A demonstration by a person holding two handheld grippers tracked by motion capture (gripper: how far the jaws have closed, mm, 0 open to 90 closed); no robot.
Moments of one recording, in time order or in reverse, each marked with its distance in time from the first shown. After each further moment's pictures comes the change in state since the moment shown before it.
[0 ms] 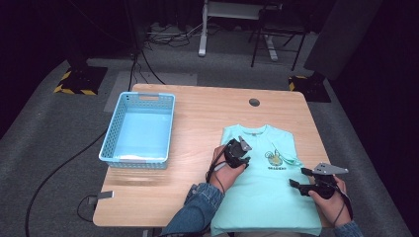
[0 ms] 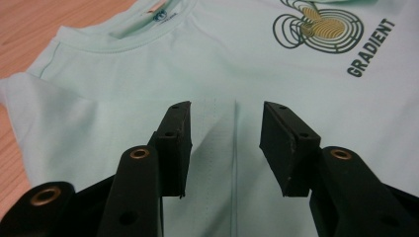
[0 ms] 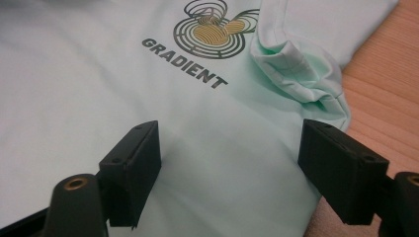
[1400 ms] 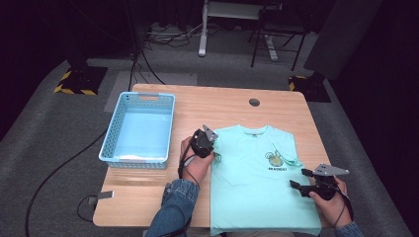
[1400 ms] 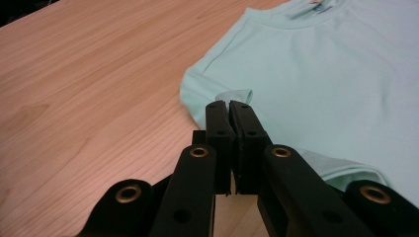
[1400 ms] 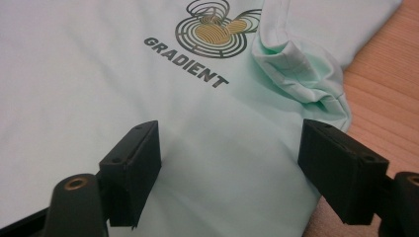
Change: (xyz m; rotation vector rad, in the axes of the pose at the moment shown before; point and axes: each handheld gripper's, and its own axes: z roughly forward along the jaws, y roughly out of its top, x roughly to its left) left arm 0.070 -0.036 -0.070 -0.043 0.259 -0.121; right arm 0.001 -0.002 -0.002 -0.001 0.004 -0.007
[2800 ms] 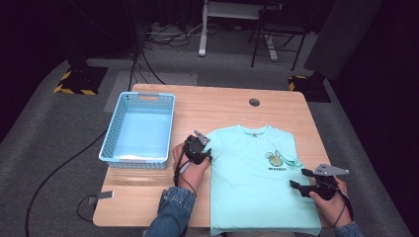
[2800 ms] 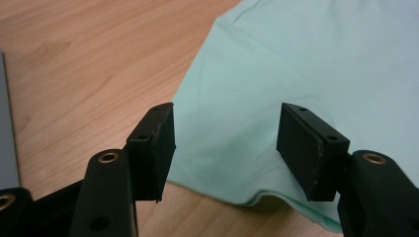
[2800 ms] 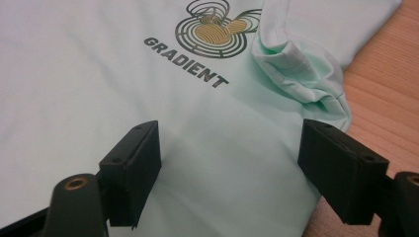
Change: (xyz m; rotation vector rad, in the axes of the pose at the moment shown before) left arm -0.001 -0.025 -0.006 0.082 0.052 -0.079; right arm 0.000 0.000 0.000 0.000 0.000 0.001
